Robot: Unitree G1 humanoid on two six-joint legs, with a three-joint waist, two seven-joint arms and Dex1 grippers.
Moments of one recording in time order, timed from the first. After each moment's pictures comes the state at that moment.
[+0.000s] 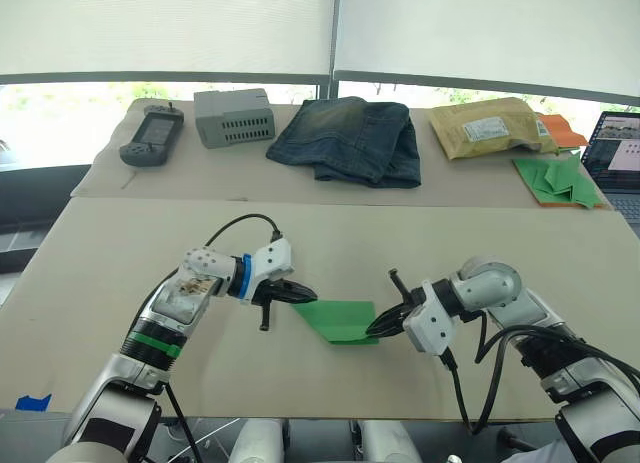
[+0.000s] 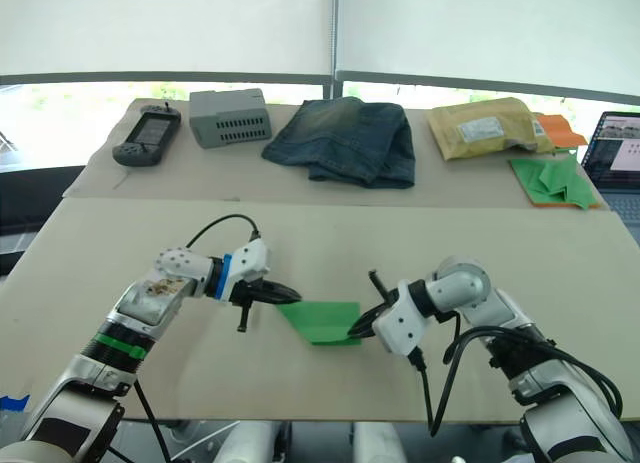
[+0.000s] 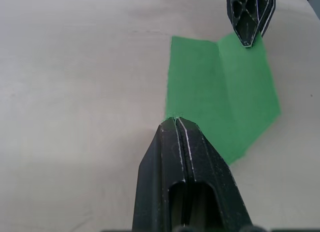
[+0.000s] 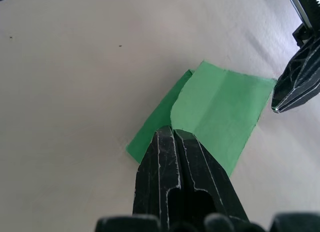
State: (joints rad) left arm -0.54 0.54 -0.32 0.18 -0.17 0.30 -1.28; right arm -0.53 -0.71 0.44 0.26 0.04 -0.76 1.37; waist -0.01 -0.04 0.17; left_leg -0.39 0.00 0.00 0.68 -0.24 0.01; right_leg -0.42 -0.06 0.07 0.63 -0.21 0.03
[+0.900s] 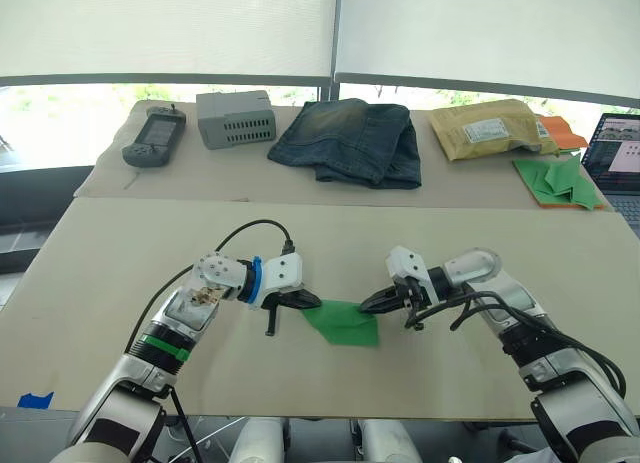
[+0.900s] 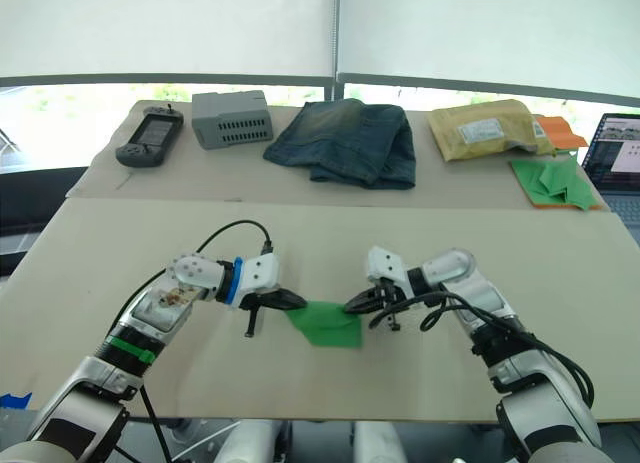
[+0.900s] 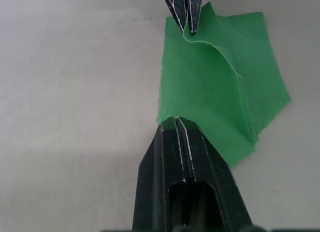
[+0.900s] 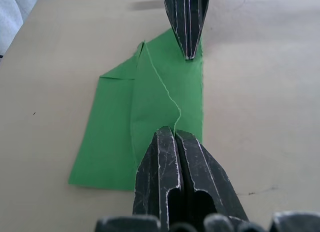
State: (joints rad) left arm -0.53 0.53 -0.37 0.21 -0.08 0.13 -1.24; right arm -0.58 -0.61 0.38 0.34 0.22 0.09 1.39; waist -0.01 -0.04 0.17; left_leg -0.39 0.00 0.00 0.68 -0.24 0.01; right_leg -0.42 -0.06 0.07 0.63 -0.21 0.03
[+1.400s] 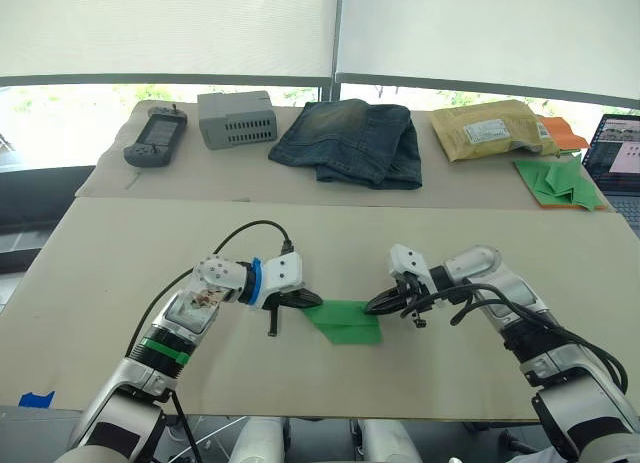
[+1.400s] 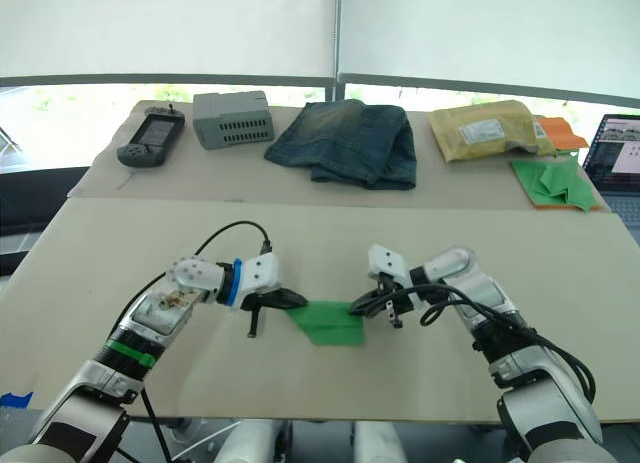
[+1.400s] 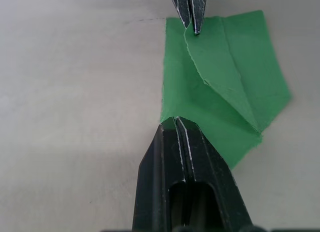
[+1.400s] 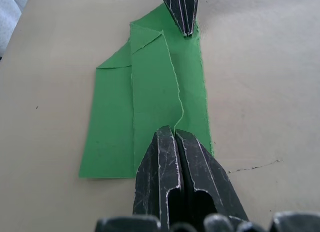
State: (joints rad) left arm -0.51 0.51 -0.35 0.19 -0.10 0.18 -1.19; right arm -0.60 -0.61 0.38 0.32 0.17 0.25 1.41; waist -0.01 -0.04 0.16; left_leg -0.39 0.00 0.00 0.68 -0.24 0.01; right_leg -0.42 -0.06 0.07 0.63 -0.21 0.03
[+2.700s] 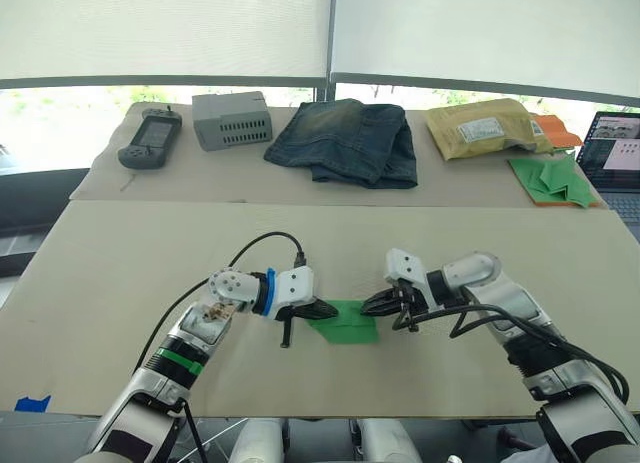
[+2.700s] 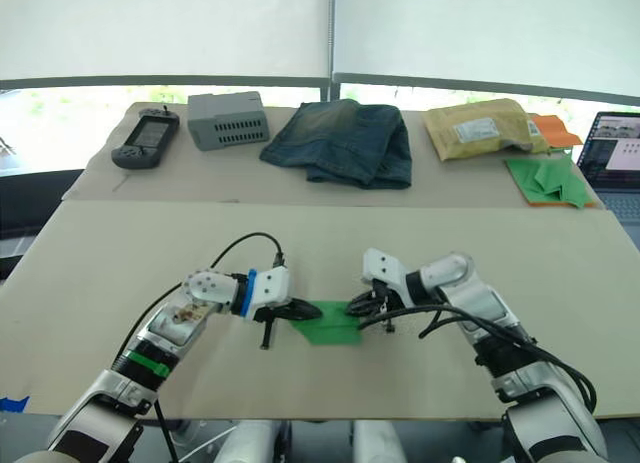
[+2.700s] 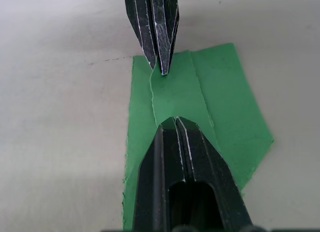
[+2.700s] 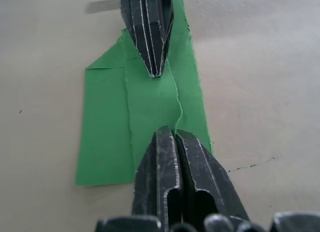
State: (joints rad) left arm -0.47 0.45 -0.38 0.22 -0.08 0.02 -1.22; right arm -0.52 -0.62 0.35 0.14 0.13 0.31 1.30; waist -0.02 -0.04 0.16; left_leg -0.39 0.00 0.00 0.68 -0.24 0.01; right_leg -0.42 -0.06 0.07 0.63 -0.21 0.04
